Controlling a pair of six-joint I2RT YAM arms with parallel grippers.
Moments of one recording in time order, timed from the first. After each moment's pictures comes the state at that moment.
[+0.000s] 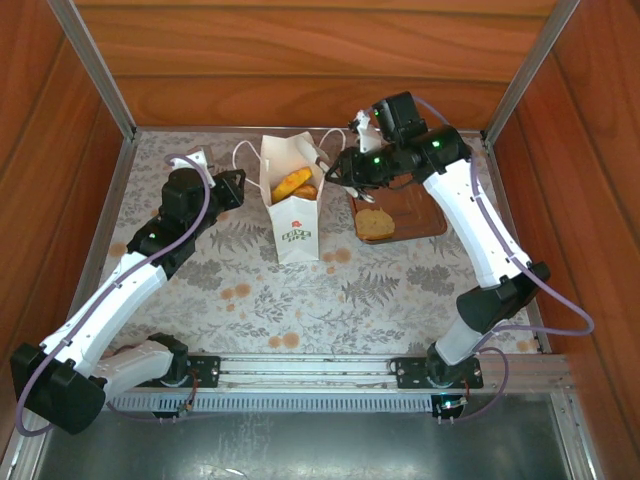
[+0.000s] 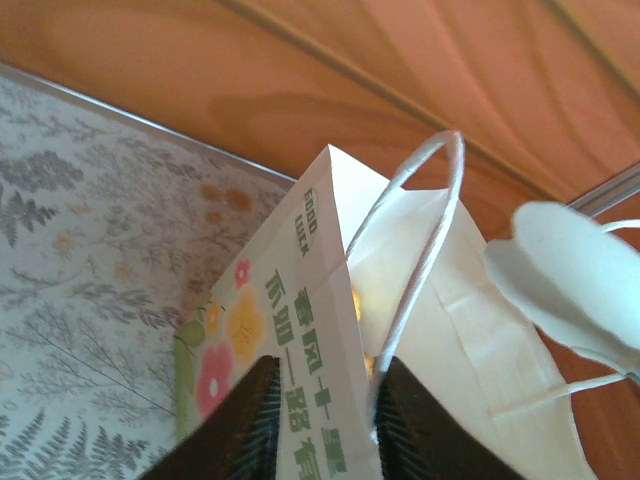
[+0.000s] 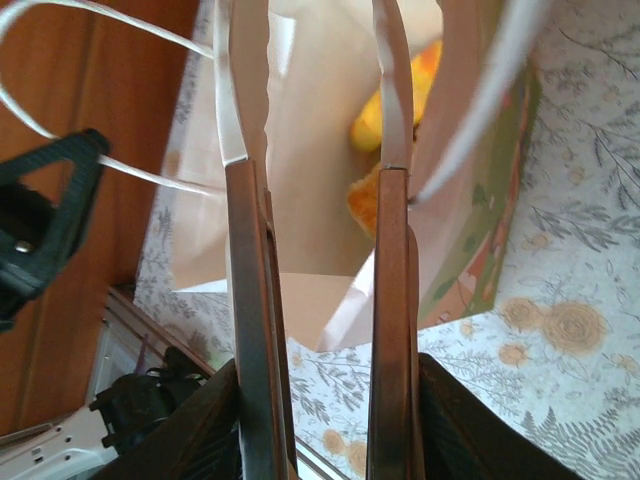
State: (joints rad) left arm -0.46 1.06 0.93 -0.18 -0.05 -0.69; right arm 0.54 1.66 1.98 -1.21 -0.46 0.40
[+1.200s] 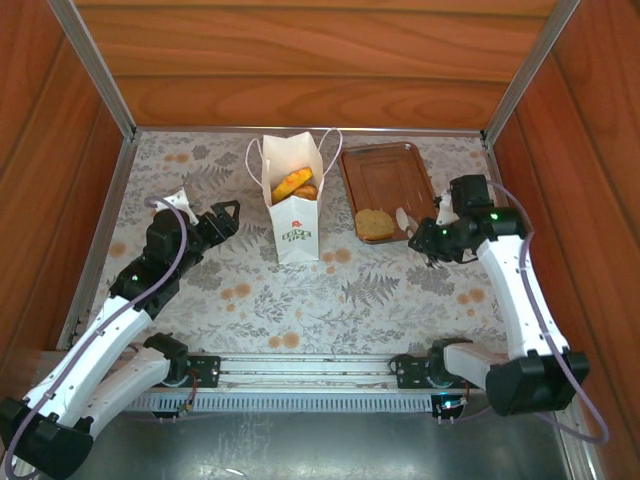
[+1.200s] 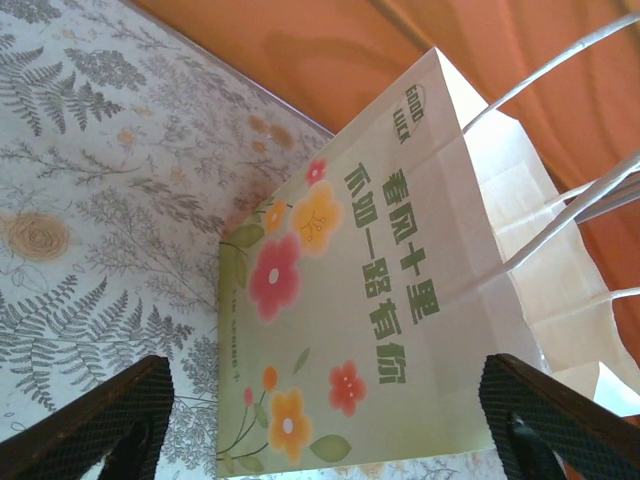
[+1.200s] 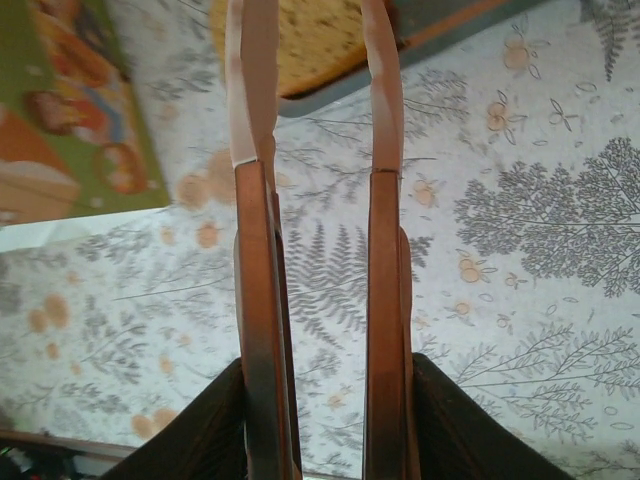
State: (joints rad) left arm -0.45 0.76 0.69 -0.28 -0.05 -0.82; right arm 0.12 1.17 1.14 -1.19 -0.28 0.32
